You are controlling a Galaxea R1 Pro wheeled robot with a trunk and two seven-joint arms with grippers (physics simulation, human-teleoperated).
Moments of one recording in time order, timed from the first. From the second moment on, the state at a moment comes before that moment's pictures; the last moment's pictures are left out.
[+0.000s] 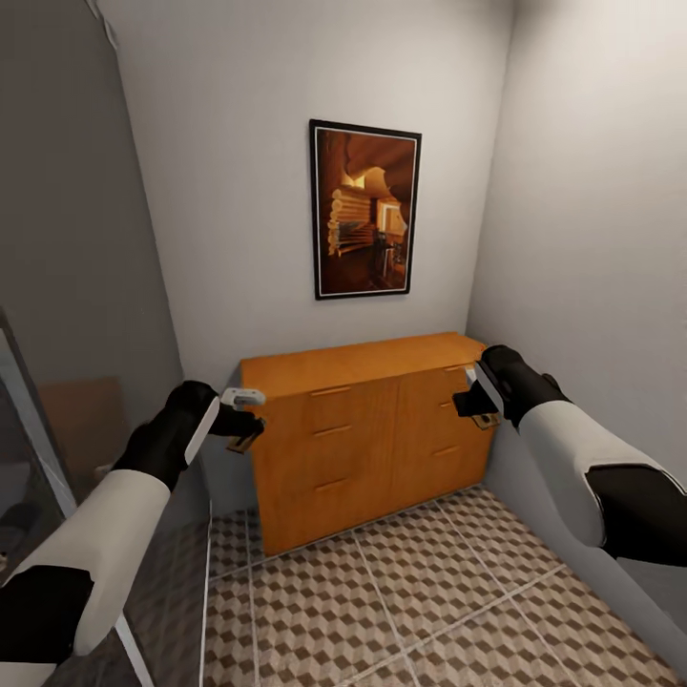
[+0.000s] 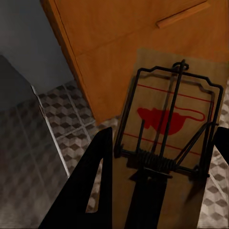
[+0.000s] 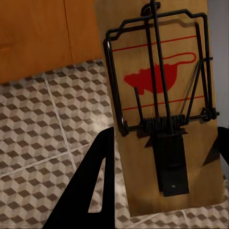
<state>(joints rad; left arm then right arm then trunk) -1.00 0.07 -0.13 -0.83 0.04 1.04 -0.12 -1.30 -0.08 0.09 -0.39 0.15 1.04 0.12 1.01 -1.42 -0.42</state>
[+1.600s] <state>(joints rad) -0.99 0.07 -0.13 -0.83 0.04 1.04 -0.12 -1.28 -0.08 0.09 -0.36 0.14 1.04 0.12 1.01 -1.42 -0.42</state>
